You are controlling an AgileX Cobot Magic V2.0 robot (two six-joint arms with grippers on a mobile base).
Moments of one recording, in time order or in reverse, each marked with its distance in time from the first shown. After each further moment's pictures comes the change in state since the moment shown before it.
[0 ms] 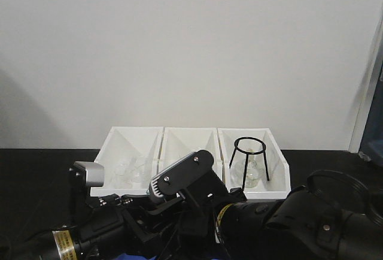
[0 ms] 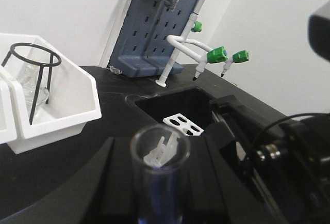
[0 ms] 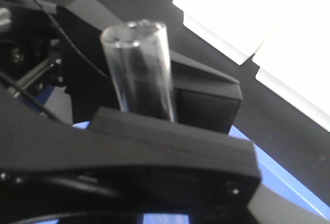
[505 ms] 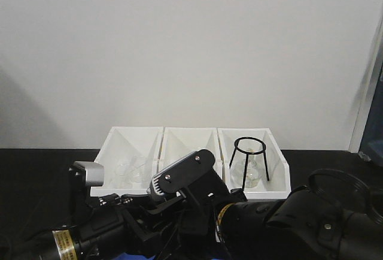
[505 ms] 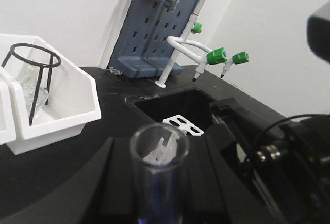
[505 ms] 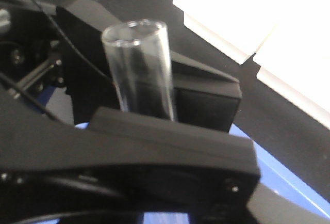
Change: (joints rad) left arm 0.000 0.000 0.000 -0.011 -0.001 0.000; right arm 0.000 -0.001 0.000 0.023 0.000 -0.001
